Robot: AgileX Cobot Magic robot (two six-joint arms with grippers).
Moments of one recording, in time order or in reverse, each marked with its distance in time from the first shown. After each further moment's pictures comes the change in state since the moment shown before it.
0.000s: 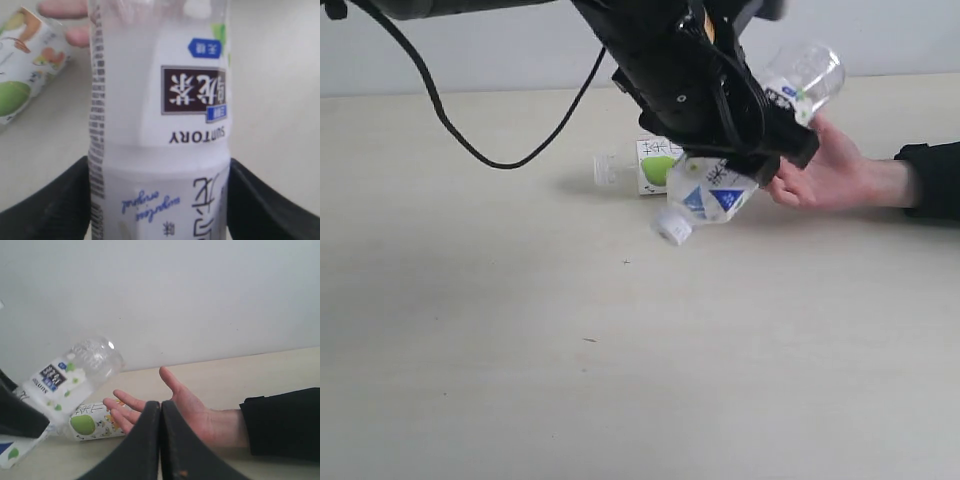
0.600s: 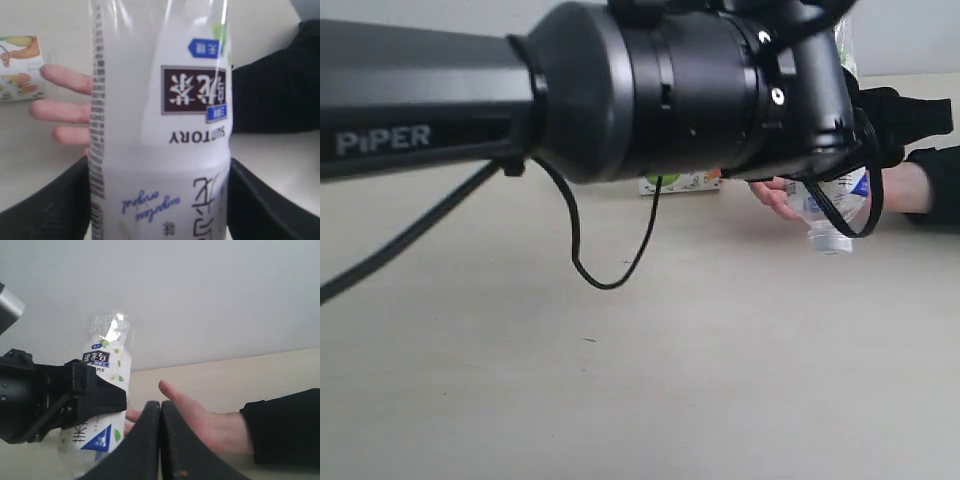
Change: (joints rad) left arm -0.230 0.131 -0.016 0.791 -0.247 -1.393; right arm 0.000 0.000 0.000 0.002 -0.002 0.000
